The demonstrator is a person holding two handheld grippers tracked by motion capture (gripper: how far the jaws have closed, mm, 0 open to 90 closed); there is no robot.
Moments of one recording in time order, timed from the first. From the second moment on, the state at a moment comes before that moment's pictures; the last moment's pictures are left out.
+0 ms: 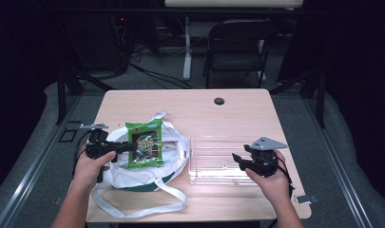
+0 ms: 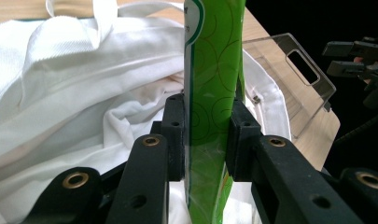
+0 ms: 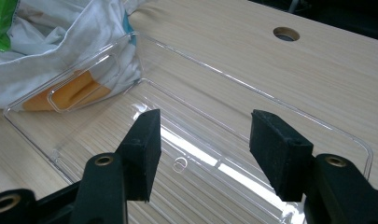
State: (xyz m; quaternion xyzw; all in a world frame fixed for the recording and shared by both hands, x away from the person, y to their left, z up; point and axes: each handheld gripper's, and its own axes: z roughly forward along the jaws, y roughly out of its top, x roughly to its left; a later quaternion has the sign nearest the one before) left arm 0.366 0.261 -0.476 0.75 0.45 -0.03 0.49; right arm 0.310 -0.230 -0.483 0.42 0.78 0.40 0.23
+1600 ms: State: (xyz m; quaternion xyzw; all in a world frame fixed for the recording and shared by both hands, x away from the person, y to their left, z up) left arm 0.359 0.221 -0.460 0.76 0.39 -0.01 0.52; right arm 0.317 -0.220 -0.460 0.36 0.84 0.37 0.17
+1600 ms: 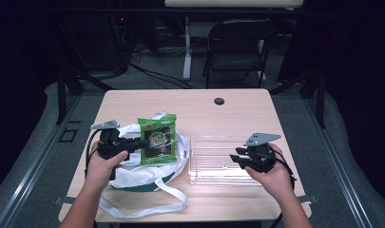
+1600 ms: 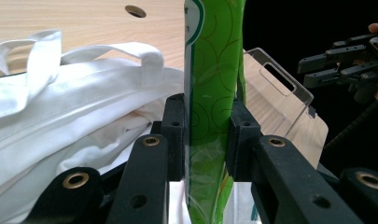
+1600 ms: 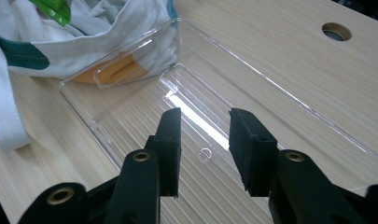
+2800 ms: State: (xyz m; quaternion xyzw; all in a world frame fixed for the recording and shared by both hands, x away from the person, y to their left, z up) left arm 0.360 0.176 -0.451 0.78 0.33 -0.03 0.53; right arm 0.325 -0.219 -0.426 0.33 0.86 0.35 0.14
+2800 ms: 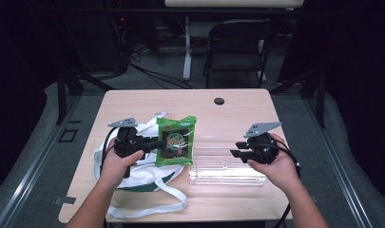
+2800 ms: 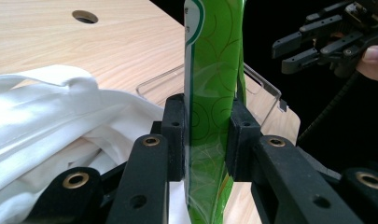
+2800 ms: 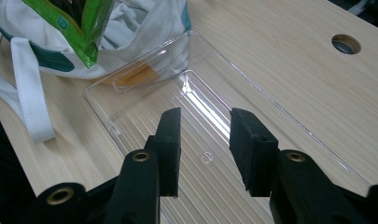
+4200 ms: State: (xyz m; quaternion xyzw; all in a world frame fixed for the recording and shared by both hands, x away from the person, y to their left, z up) left arm 0.354 0.147 -0.460 0.79 0.30 -0.06 0.53; right arm 0.353 -0.161 -0.360 0.22 0.92 0.30 0.13
